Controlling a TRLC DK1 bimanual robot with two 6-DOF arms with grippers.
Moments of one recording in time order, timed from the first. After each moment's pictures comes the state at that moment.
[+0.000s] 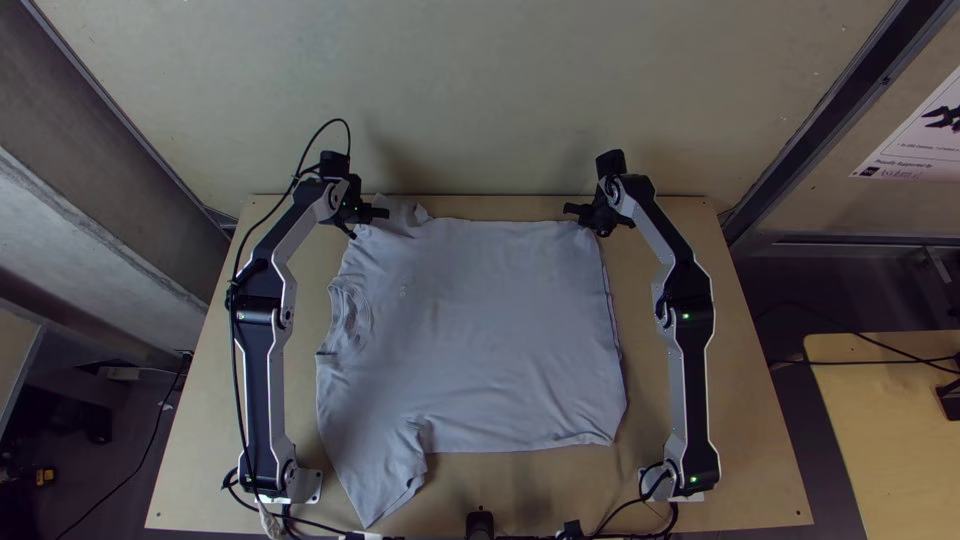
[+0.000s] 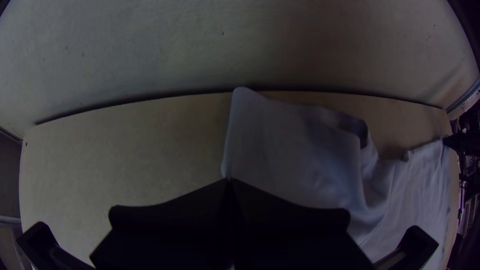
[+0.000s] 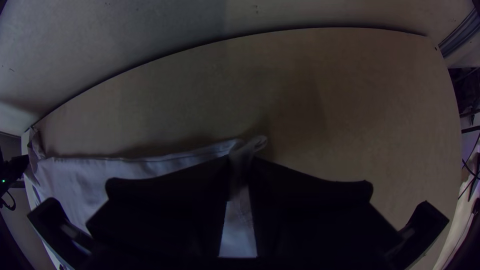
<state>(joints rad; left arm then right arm) -0.07 2.37 2.19 -0.68 0.02 0.00 0.18 2.49 2.29 -0.88 0.01 0.34</state>
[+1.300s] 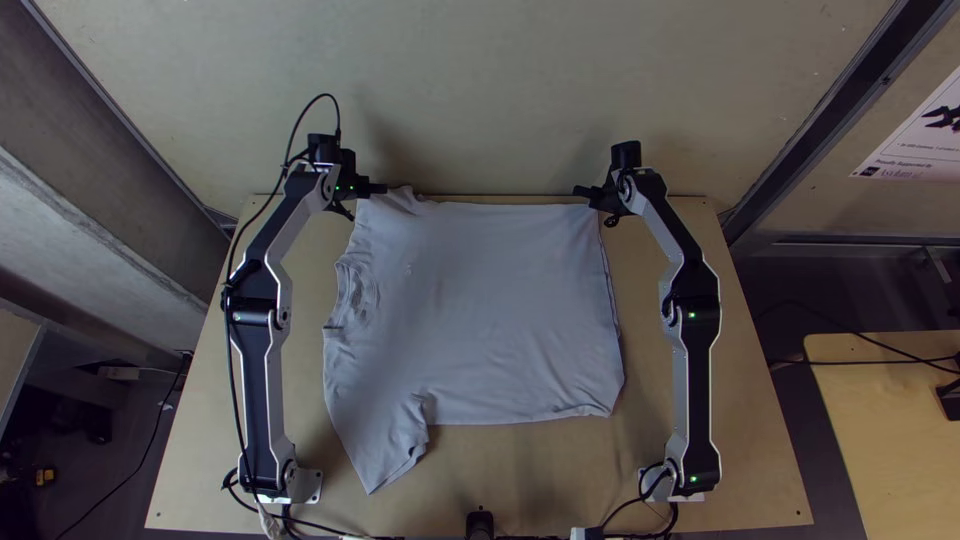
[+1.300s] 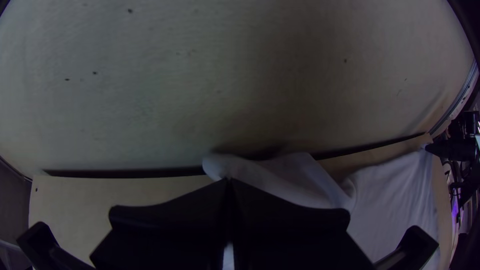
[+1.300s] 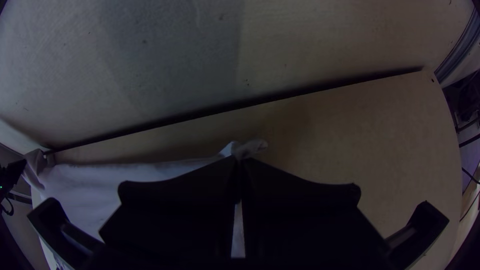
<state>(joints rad) -0.06 2.33 2.24 -0.54 0.08 0.00 0.14 2.49 2.31 -0.70 0.00 0.33</state>
